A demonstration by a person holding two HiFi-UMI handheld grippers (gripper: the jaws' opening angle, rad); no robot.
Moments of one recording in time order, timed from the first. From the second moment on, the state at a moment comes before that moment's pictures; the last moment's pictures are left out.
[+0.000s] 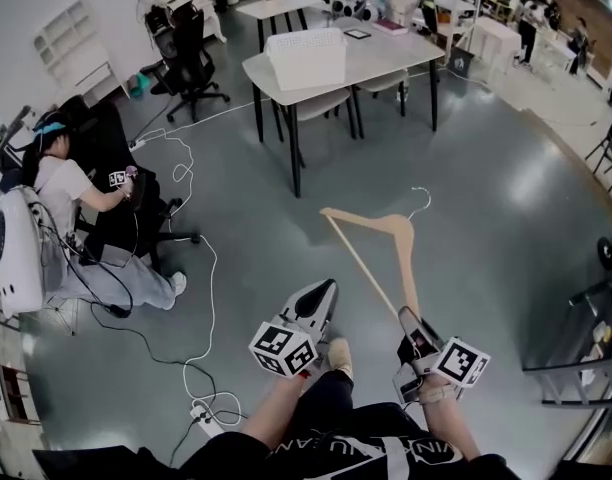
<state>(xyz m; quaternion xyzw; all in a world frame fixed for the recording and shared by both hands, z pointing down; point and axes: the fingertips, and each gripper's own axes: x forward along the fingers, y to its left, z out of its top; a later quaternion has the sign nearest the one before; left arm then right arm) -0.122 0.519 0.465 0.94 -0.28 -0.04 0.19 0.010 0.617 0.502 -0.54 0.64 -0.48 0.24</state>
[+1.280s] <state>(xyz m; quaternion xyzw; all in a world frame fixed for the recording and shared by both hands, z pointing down) -0.104 0.276 0.470 0.93 -0.31 -0.06 0.20 0.036 0.362 0.507 -0.52 0.66 -0.49 0.24</state>
